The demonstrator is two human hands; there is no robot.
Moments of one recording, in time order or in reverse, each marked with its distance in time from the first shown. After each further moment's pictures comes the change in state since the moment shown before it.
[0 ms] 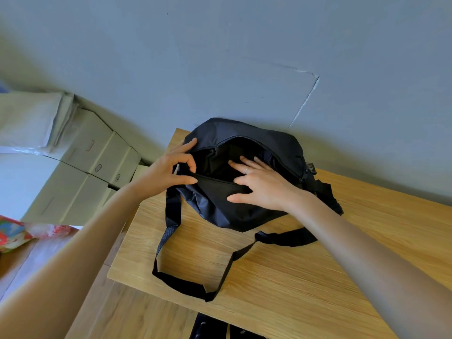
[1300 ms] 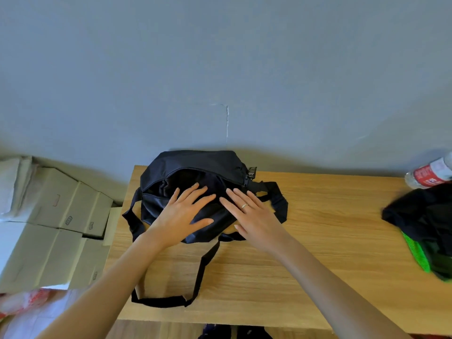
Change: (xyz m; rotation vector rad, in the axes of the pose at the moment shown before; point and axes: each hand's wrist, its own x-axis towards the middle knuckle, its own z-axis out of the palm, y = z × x) left_hand 0.003 0.075 0.096 0.761 -0.139 0.299; right_hand -0.126 -0.002 0.053 -0.121 0.419 0.232
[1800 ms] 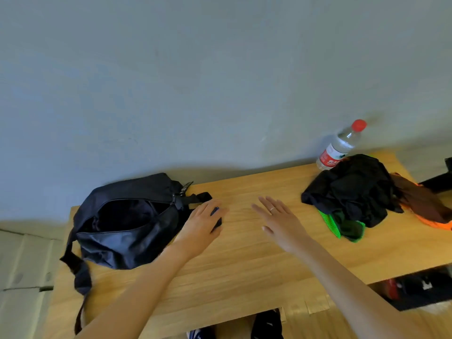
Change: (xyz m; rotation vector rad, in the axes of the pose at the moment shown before) left_hand 0.089 0.193 0.006 -0.100 -0.018 0.175; right_hand -0.170 0.140 -0.042 0.064 -0.062 0.416
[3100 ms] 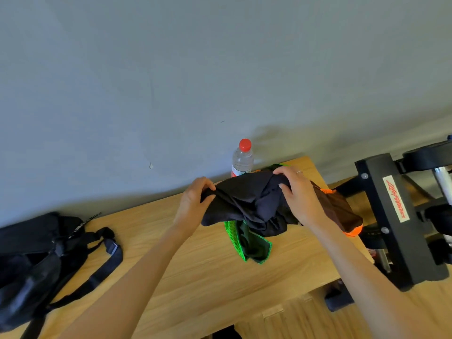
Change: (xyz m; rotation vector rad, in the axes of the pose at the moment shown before) left_hand 0.237 0.219 0.033 -0.571 0.297 -0.093; right_hand -0.070 0.300 -0.122 0.463 0.402 0.335
